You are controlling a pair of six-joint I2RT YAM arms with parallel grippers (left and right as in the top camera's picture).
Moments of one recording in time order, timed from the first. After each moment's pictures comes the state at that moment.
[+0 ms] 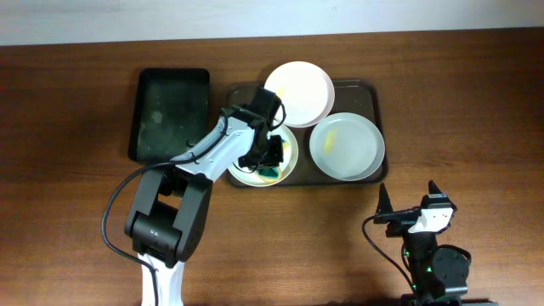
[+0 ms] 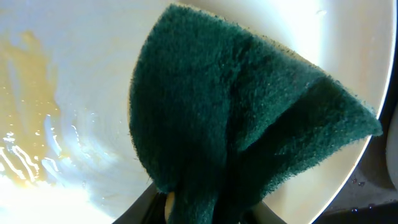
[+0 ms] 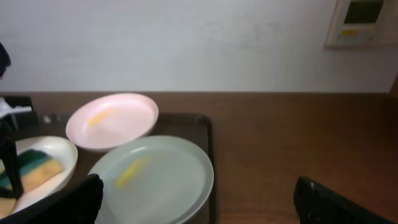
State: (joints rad) left arm -0.48 2.12 1.52 -0.80 0.16 -0.52; right arm 0.03 0.01 0.01 -0.04 0.00 0.02
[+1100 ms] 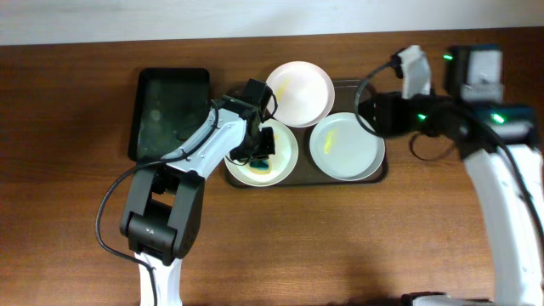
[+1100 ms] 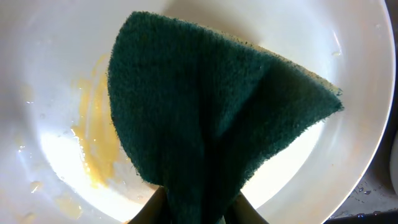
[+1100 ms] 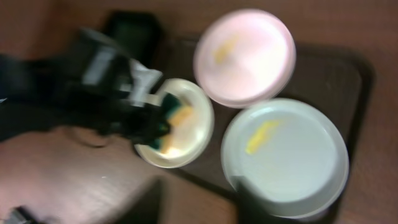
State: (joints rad) left arm -0.44 2.12 1.58 -0.87 0.12 -0.49; right arm 0.04 1.48 1.56 -1.01 -0.49 0.00
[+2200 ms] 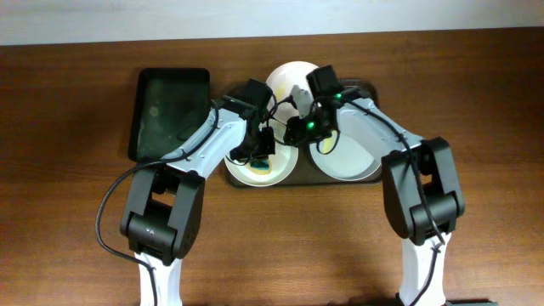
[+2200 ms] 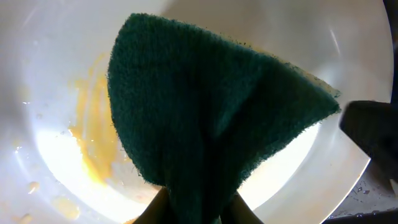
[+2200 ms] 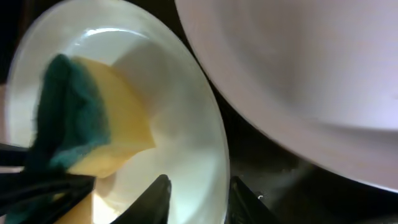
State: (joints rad) left arm -0.44 2.12 1.58 -0.87 0.12 -0.49; right arm 0.34 2.16 1.57 -0.65 -0.39 0.05
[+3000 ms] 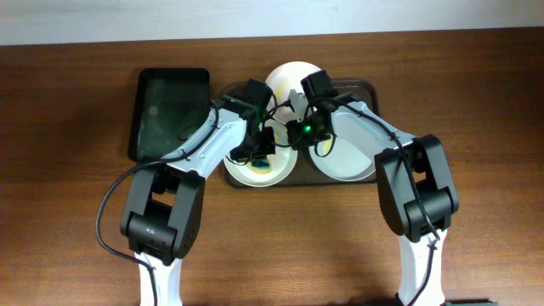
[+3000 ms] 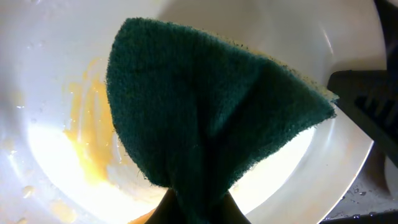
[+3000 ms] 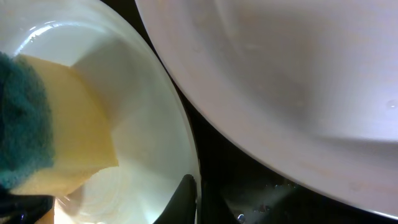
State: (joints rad) left arm -0.44 2.12 1.58 -0.86 0.12 -0.49; right arm 0.34 2.20 1.56 -0.61 -0.36 0.05
